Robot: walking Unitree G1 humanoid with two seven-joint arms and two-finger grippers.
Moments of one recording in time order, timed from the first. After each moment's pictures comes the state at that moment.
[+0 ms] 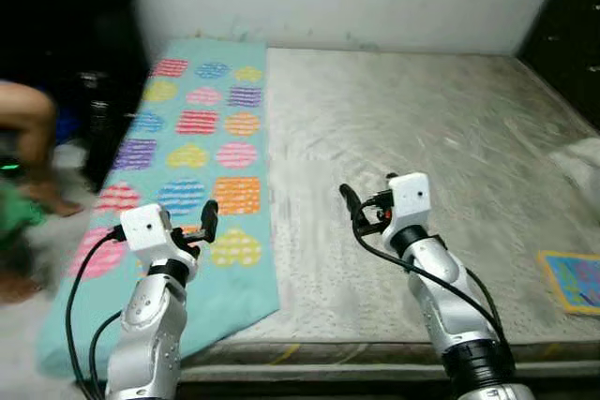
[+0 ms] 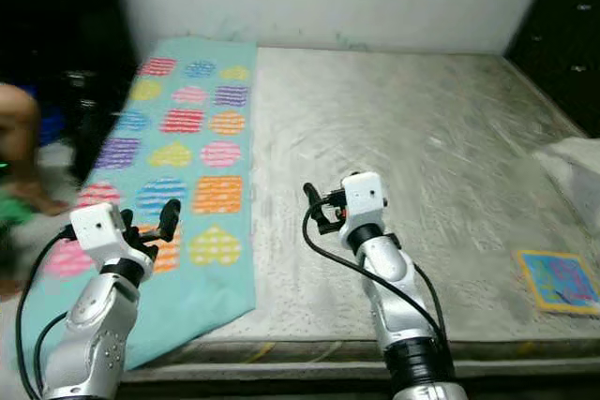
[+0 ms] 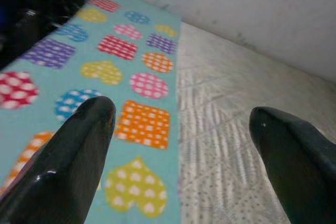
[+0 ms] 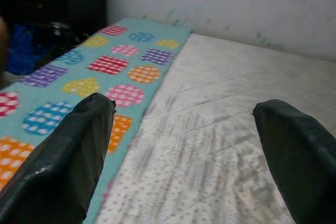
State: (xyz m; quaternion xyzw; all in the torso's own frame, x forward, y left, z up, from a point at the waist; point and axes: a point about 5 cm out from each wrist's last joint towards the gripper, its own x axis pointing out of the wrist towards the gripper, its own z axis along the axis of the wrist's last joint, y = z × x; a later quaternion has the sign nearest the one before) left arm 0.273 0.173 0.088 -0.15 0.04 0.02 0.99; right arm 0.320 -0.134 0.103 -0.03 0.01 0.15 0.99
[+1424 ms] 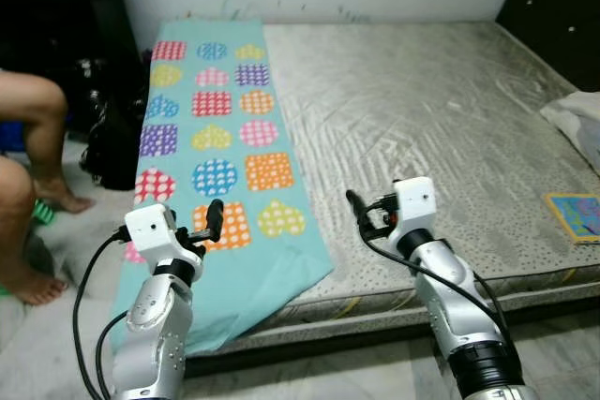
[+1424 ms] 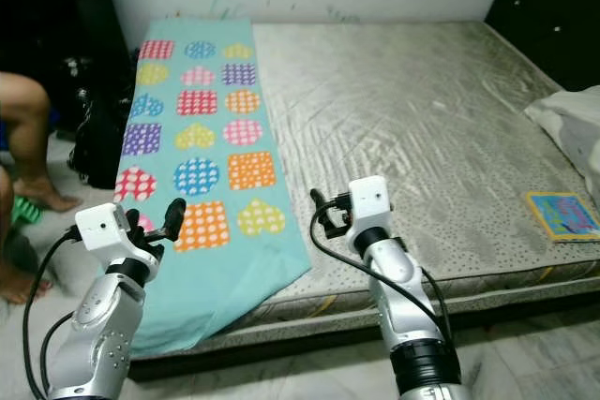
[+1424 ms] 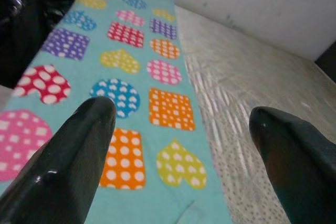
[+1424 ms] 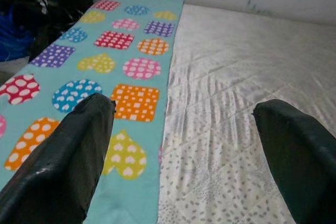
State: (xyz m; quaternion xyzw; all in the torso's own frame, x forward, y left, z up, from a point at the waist) left arm 0.273 0.170 0.088 -0.17 0.04 0.02 0.98; right arm 0.319 -0.138 0.096 -0.03 0.03 0.15 0.99
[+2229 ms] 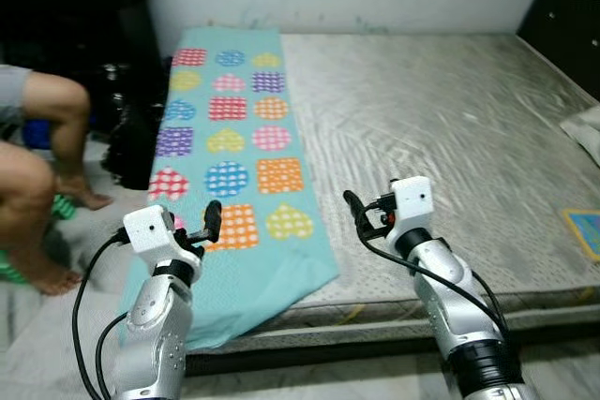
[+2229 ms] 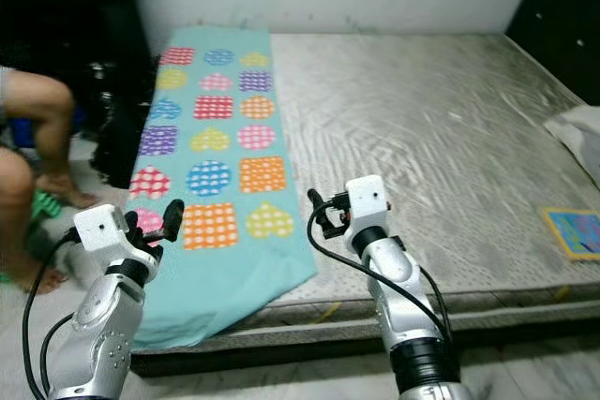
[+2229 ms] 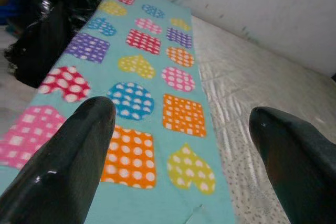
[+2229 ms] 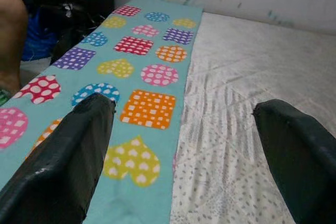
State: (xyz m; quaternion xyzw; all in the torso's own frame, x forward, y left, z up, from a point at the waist) left arm 0.273 0.170 0.087 -0.18 0.05 0.03 0.98; right arm 0.320 -0.139 0.097 -0.03 0.03 0.15 0.99
